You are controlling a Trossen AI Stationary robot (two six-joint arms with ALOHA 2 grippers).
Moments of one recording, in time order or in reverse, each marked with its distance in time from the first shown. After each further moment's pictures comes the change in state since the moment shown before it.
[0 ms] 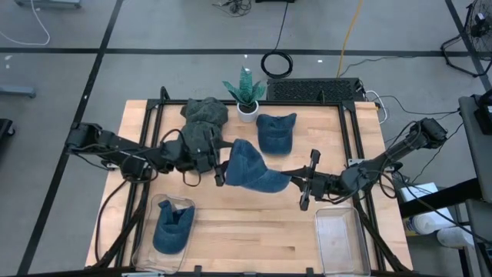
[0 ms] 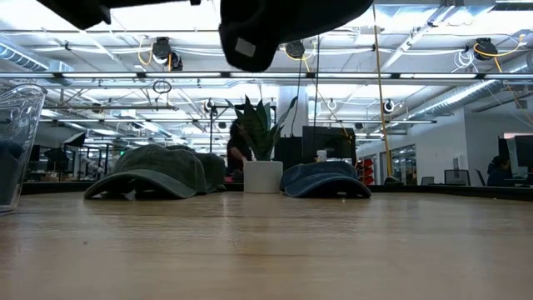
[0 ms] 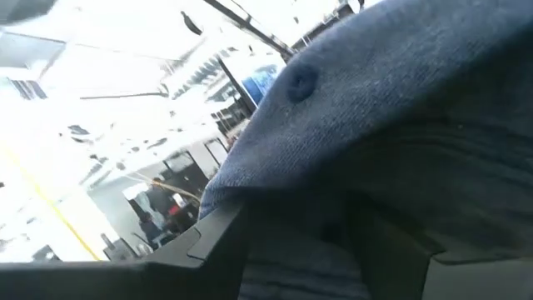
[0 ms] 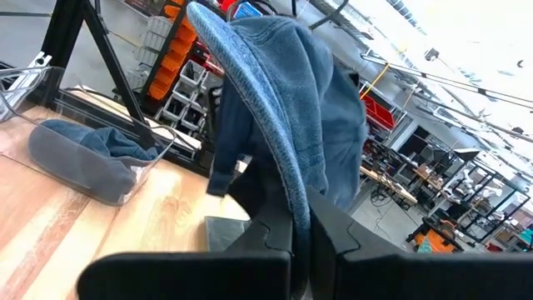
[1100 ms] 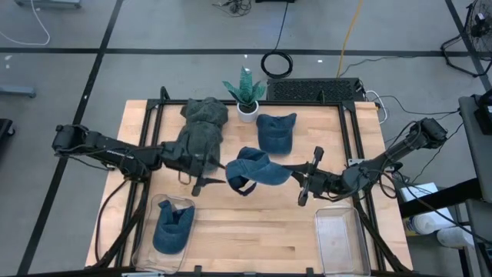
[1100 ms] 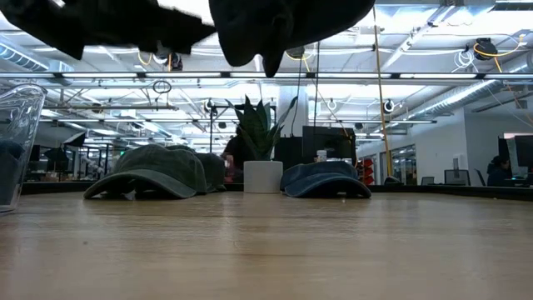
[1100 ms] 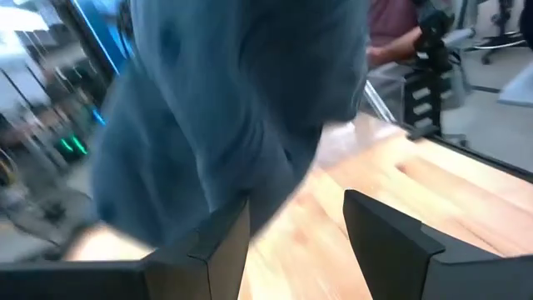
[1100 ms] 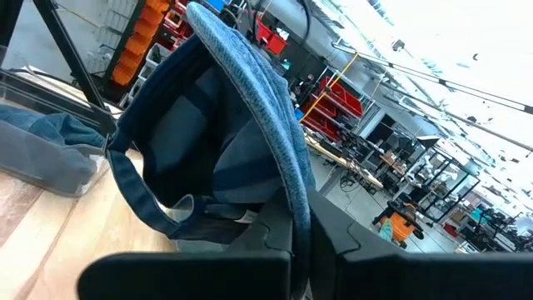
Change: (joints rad) left arm 0.066 -0.194 -0.217 -0.332 0.405 -0.315; right arm 0.000 0.000 0.000 0.029 0.106 -0.048
